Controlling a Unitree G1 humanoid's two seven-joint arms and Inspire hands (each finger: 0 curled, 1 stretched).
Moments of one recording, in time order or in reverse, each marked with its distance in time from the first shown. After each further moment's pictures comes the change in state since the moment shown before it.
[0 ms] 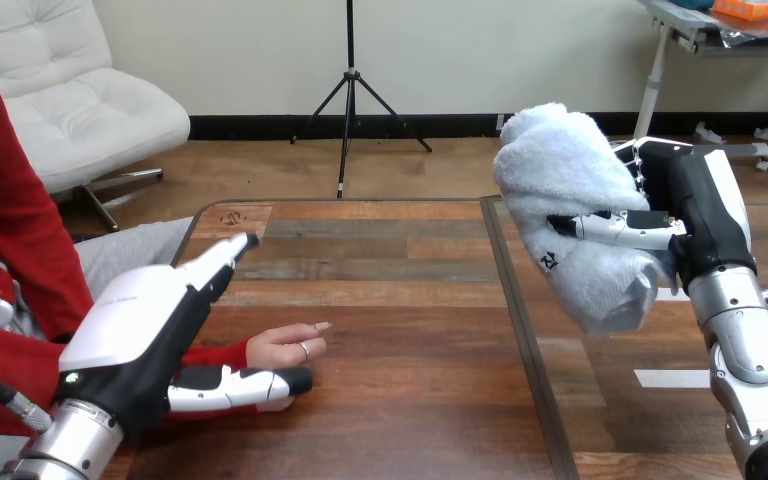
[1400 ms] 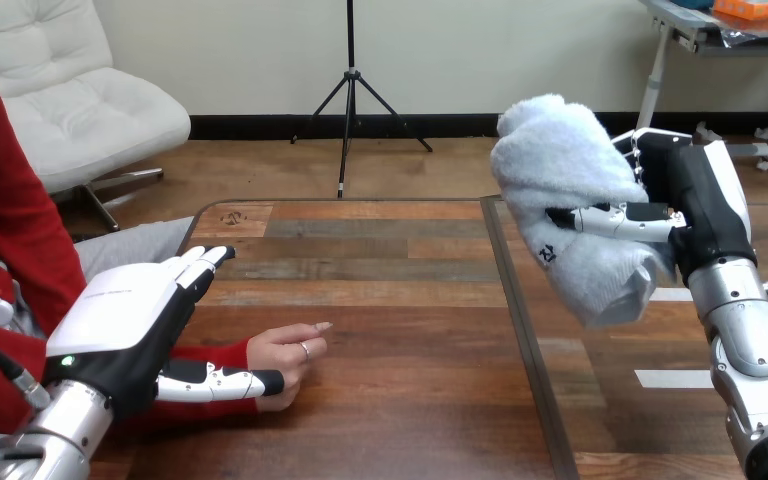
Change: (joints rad) left arm -0.080 0.057 -0.058 0.050 0.110 0.136 -0.005; right arm 0.001 -0.001 -0.004 -0.047 0.004 0.015 0.015
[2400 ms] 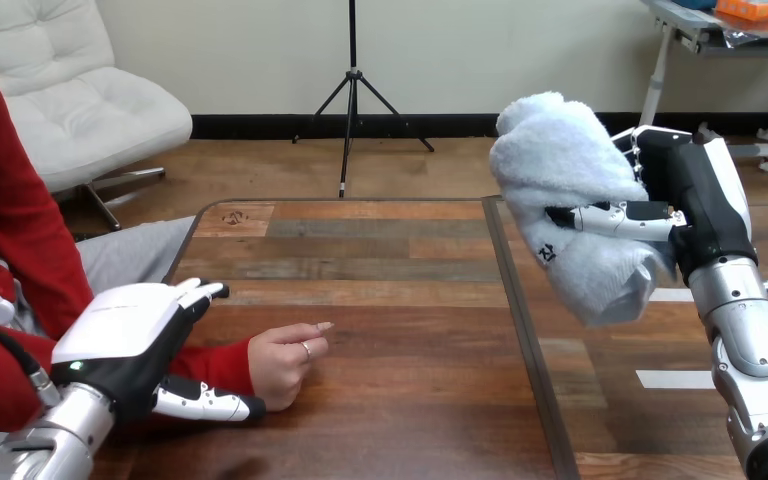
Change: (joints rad) left arm -0.068 0.040 -0.076 0.140 0.027 0.028 -0.016; right arm 0.006 -0.001 -0.004 -0.010 0.002 0.000 0.013
